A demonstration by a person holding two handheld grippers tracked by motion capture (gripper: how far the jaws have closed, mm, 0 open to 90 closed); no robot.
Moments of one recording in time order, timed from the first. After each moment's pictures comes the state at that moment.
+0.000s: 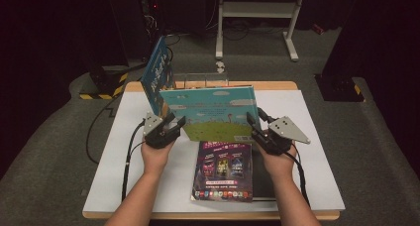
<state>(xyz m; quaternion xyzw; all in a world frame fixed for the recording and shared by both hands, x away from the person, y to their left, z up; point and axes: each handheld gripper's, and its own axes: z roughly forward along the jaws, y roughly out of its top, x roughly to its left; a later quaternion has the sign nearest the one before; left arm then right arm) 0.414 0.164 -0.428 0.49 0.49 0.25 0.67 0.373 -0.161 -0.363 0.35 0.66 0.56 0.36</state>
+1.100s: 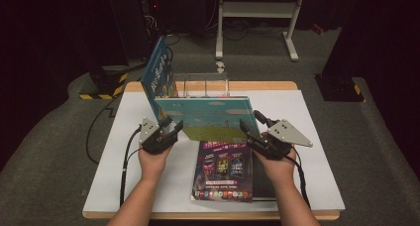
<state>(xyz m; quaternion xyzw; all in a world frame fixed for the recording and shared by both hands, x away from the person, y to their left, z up) 0.398 0.170 -0.434 0.49 0.48 0.26 0.68 0.358 -0.157 -0.353 0.32 0.68 0.58 0.33</state>
